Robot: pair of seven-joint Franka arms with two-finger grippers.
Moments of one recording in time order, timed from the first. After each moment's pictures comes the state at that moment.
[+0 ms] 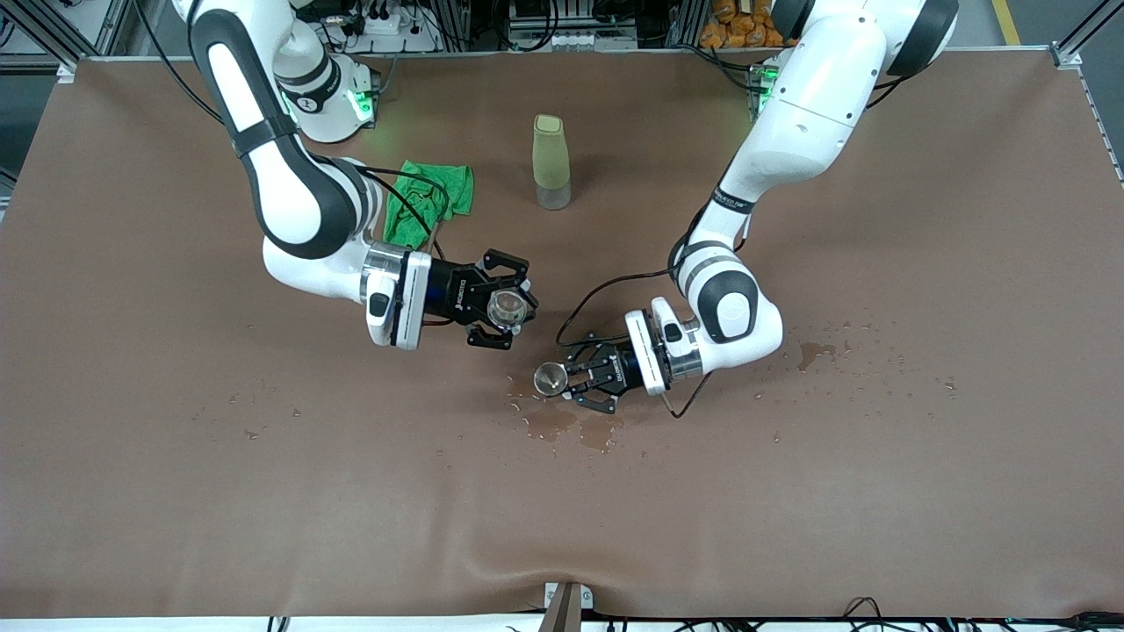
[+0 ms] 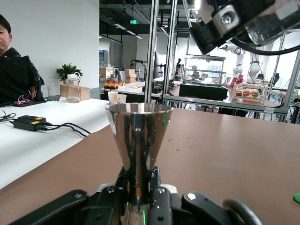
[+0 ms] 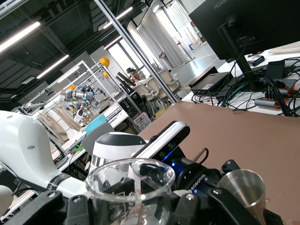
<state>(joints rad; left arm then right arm) -0.54 0.82 0.03 -1.52 -2.08 2.15 2.36 0.53 0.36 -0.07 -1.86 1.90 2.17 -1.64</state>
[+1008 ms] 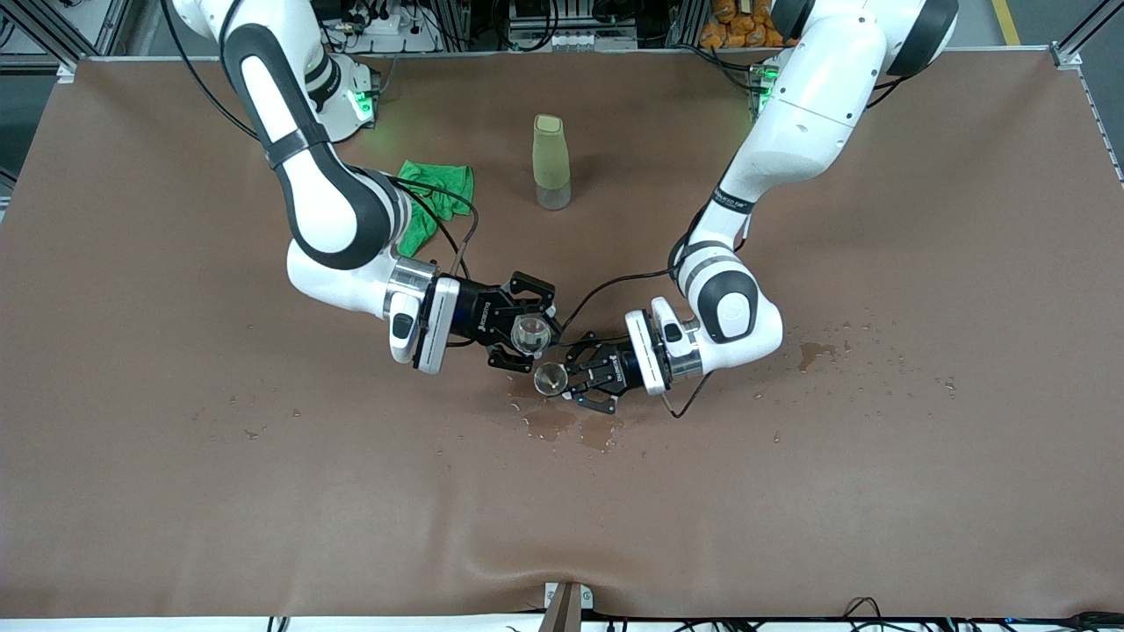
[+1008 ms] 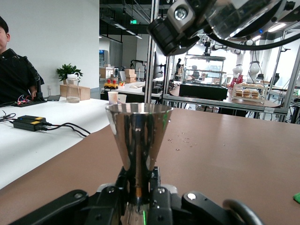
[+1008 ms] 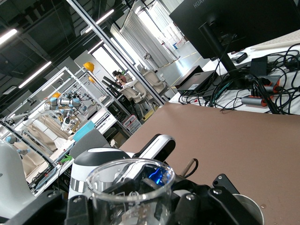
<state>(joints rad) -0.54 0.82 0.03 -1.52 -2.08 2.15 2.36 0.58 0.46 -0.07 -1.71 1.90 2.29 -1.51</state>
